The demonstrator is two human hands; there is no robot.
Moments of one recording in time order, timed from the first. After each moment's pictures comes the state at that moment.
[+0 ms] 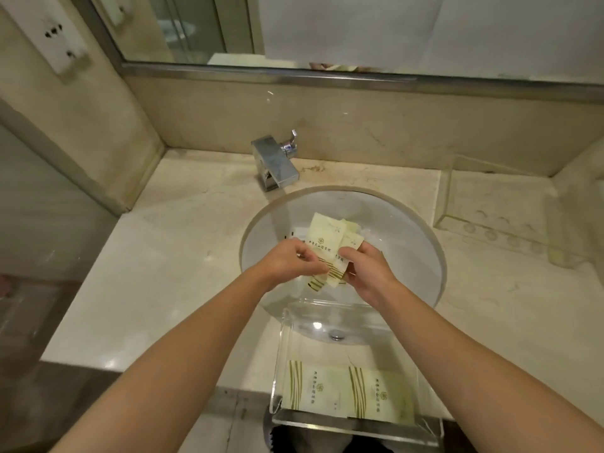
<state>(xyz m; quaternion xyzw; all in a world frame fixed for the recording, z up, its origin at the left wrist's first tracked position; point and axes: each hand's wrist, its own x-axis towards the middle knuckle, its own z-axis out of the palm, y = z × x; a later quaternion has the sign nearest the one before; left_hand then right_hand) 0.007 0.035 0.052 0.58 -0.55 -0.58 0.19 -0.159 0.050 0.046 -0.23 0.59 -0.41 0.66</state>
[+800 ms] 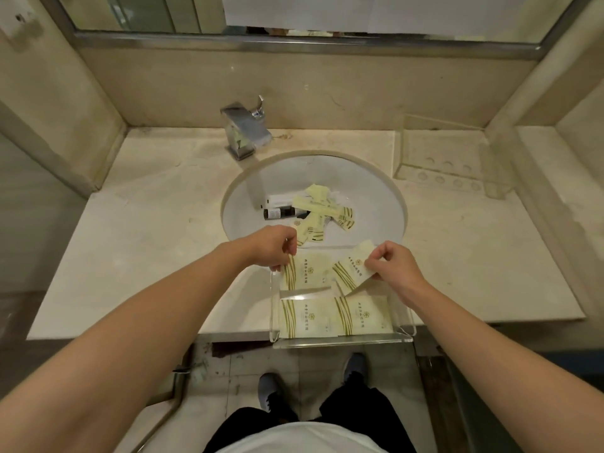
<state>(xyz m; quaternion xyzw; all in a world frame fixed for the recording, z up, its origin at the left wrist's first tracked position) 0.018 0.087 0.053 0.50 -0.75 -0.43 -0.07 -0.227 0.175 0.030 -0.37 0.76 -0.30 0.45</state>
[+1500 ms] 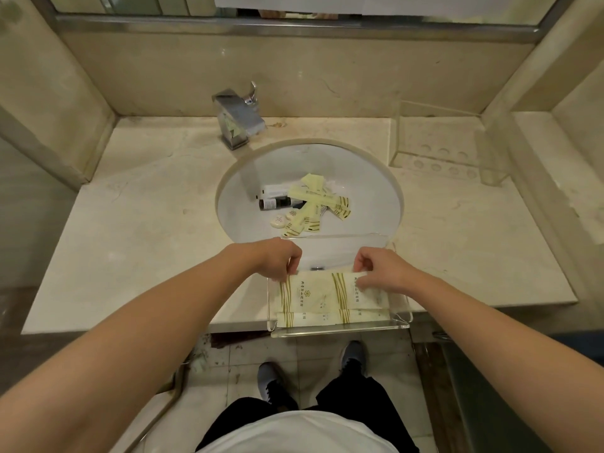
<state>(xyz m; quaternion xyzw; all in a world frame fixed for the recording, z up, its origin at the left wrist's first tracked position) 0.008 0.109 0.040 0.42 -0.81 -0.33 -0.22 -0.230 0.182 0.029 -0.60 0.68 -0.02 0.43</state>
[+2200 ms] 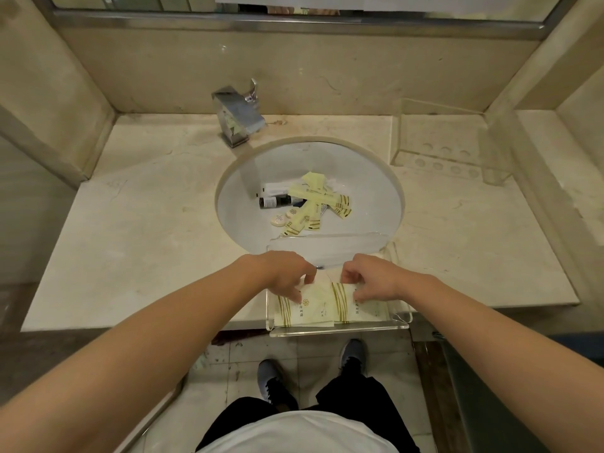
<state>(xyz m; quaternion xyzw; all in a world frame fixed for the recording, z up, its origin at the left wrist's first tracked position) -0.008 0.131 0.033 0.32 -0.87 -0.27 -0.26 -0.217 0.180 0.032 -0.72 0.57 0.12 0.37</state>
